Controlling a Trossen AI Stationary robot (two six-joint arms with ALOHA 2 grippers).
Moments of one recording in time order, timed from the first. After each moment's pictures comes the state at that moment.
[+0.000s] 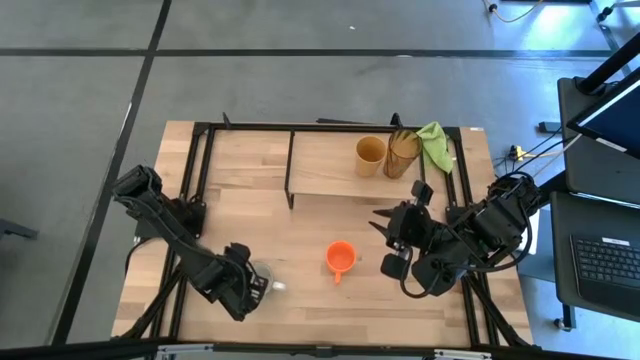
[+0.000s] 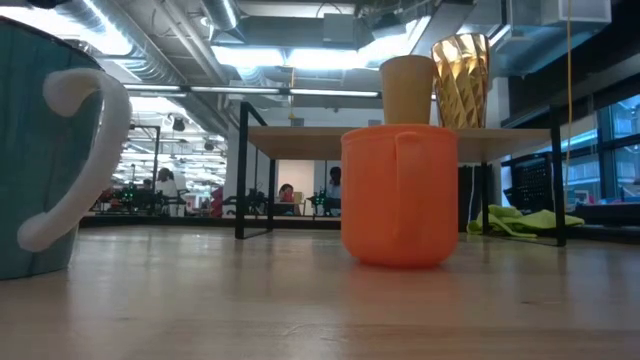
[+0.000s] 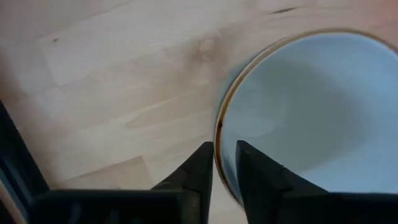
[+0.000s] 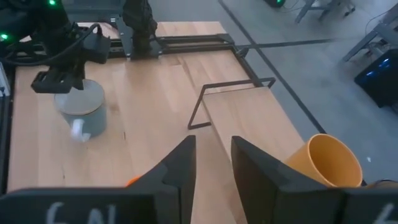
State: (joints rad) left arm -0.76 1.64 1.27 -1.16 -0.17 -2.04; right arm 0.65 1.80 2.35 -1.57 0.87 0.67
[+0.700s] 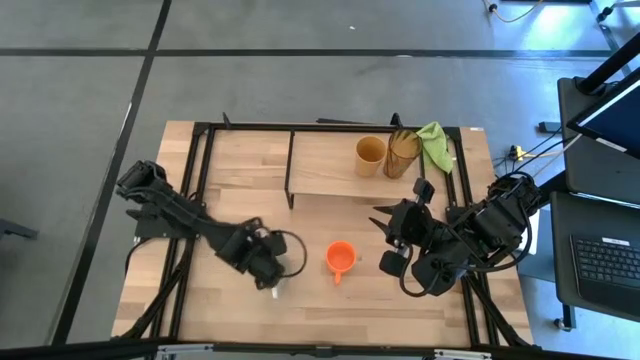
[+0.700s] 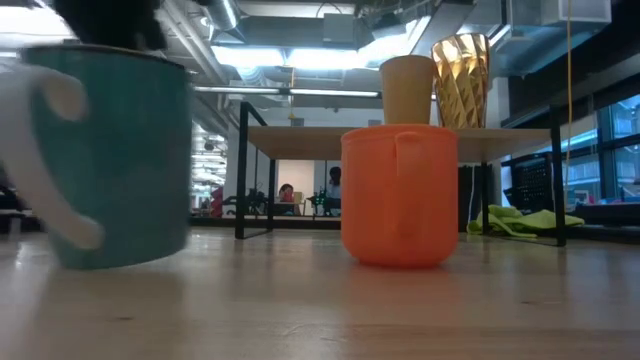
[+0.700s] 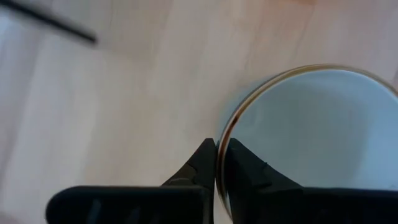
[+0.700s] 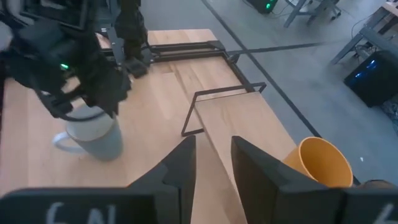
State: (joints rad) left arm -0.52 1.64 1.28 -1.07 -0.33 -0.84; right arm 0.65 1.80 2.35 -1.57 0.92 0.69
